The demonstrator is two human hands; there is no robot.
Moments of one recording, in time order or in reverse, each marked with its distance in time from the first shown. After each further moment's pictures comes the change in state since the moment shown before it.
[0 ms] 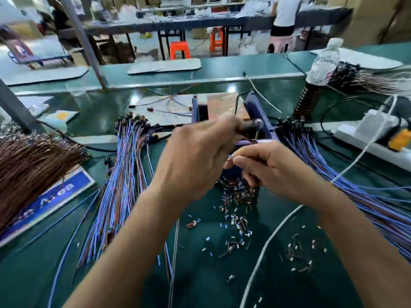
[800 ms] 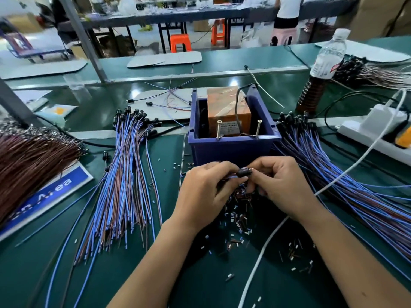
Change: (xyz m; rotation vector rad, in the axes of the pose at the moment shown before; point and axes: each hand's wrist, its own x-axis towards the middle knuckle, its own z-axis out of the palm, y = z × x) left_hand -0.062 -0.013 0.069 -0.203 -0.114 -0.261; right_hand -0.027 0.047 0.020 0.308 0.244 0.198
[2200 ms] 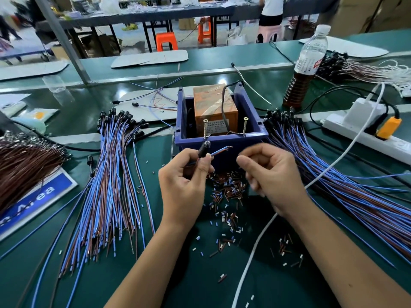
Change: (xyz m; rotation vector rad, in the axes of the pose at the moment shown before) left_hand -0.001 0.007 0.004 -0.420 0.391 -0.269; right_hand -0.001 0.004 0.006 0.266 0.209 0.018
